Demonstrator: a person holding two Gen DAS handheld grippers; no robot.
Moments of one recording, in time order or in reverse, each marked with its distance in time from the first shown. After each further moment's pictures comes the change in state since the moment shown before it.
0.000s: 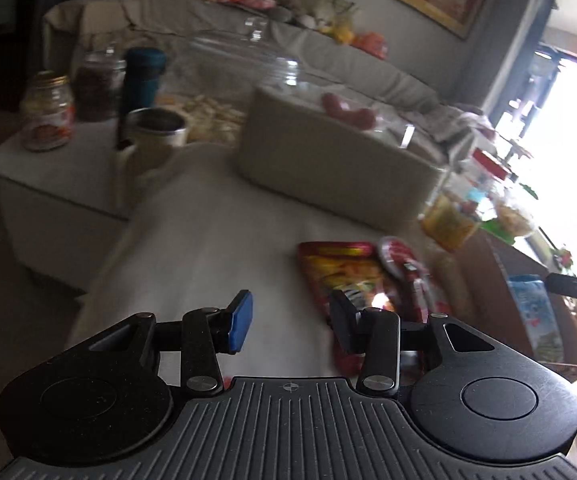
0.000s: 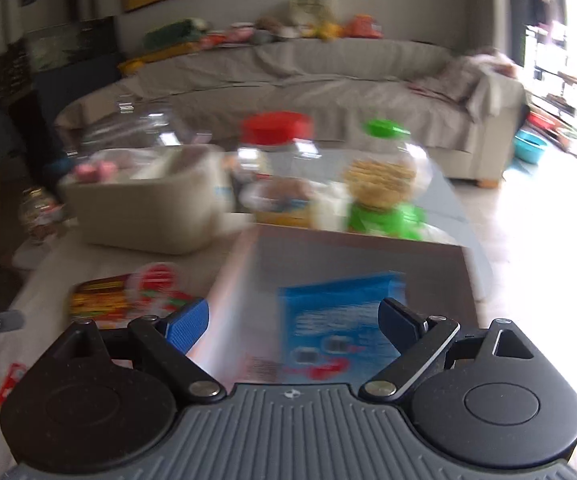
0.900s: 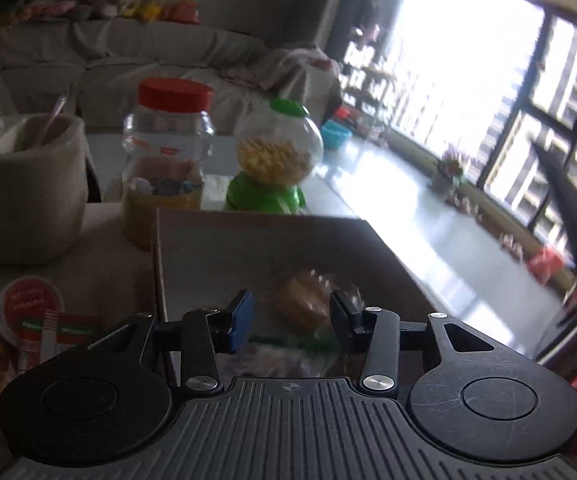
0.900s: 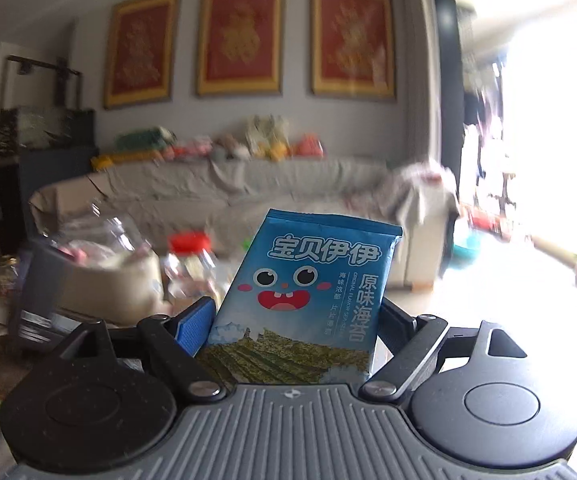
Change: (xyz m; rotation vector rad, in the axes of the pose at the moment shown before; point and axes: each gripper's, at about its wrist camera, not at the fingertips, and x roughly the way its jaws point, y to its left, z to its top) left arm 0.114 -0.258 -0.010 0.287 0.077 -0.380; right arm -0.131 -0.115 -0.045 0.061 -0.311 -0.200
